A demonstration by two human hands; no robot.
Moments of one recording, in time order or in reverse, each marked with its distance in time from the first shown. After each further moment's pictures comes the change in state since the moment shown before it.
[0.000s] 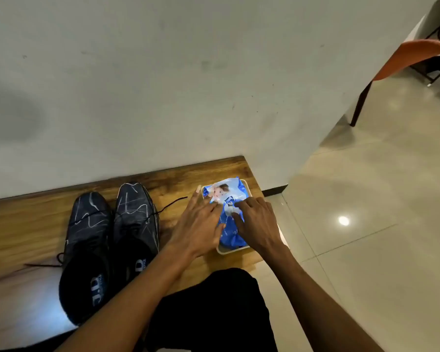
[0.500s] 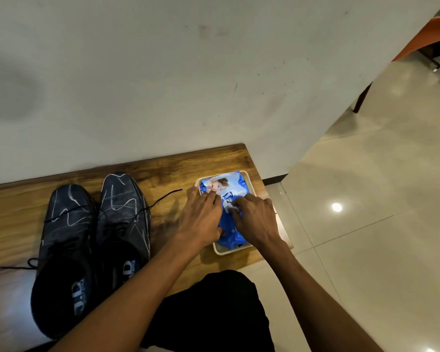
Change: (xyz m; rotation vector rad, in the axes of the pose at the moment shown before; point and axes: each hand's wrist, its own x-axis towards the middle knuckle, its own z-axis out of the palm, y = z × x) left_hand 0.046 -0.009 0.050 0.155 -0.195 -0.033; right_hand 0.019 0.009 0.026 0.024 -0.005 0.032
